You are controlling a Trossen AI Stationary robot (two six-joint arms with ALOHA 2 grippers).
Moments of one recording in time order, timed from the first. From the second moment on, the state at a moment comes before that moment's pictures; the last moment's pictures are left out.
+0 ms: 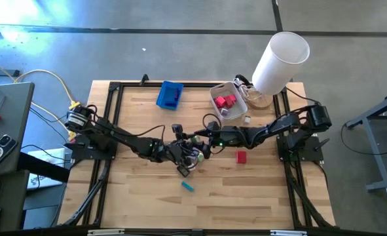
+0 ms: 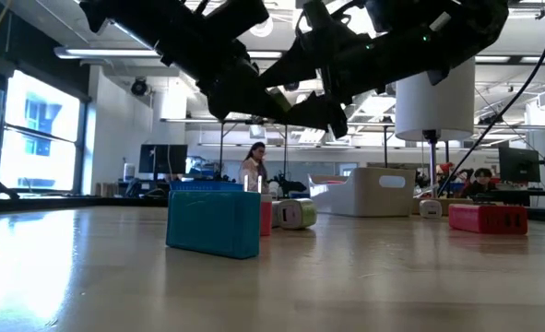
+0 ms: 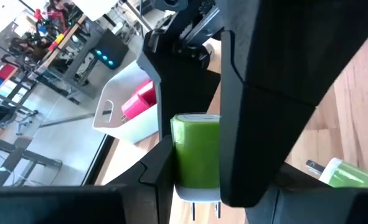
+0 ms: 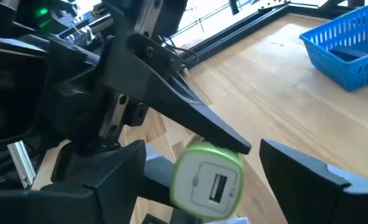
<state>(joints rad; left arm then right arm) -0.26 1.65 0.93 0.27 -0.79 0.26 0.07 1.67 0.76 0.65 0.20 0.53</state>
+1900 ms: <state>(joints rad) -0.31 1.65 0.93 0.30 -0.68 0.13 0.07 1.59 0.76 0.32 0.38 0.42</state>
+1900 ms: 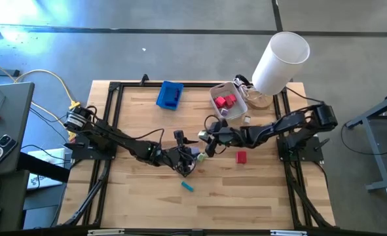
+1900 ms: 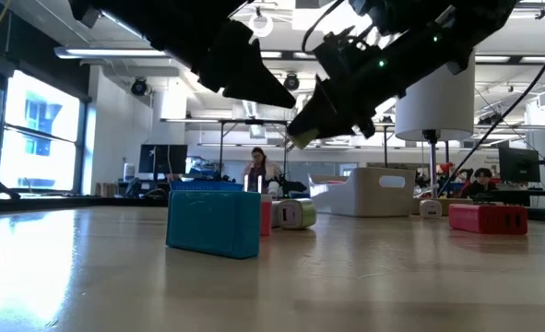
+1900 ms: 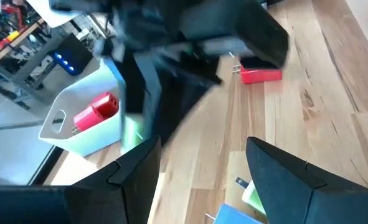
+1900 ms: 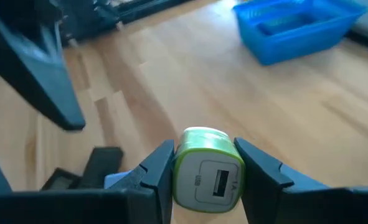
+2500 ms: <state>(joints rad) -0.18 1.65 0.93 0.19 -0.26 -0.09 0.05 1.24 0.76 -0.10 0.69 0.36</state>
